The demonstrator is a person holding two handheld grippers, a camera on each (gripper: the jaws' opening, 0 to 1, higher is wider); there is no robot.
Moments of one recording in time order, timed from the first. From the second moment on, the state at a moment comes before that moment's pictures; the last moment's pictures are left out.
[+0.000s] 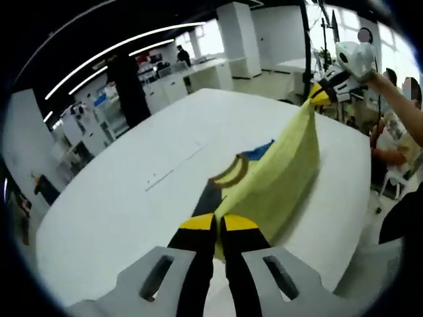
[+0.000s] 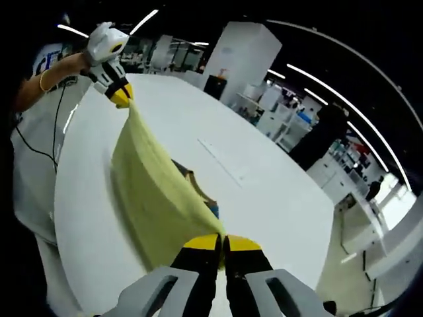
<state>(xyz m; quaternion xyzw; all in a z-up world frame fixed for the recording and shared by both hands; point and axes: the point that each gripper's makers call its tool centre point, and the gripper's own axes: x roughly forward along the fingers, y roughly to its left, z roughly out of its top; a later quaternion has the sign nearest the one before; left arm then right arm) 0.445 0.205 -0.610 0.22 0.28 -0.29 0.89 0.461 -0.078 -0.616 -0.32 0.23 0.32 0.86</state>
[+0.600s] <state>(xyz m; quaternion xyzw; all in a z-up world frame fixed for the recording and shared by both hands) 0.518 0.210 -0.658 0.21 0.29 -0.27 0.89 0.538 -0.078 -0.664 -0.27 0.24 0.27 0.89</state>
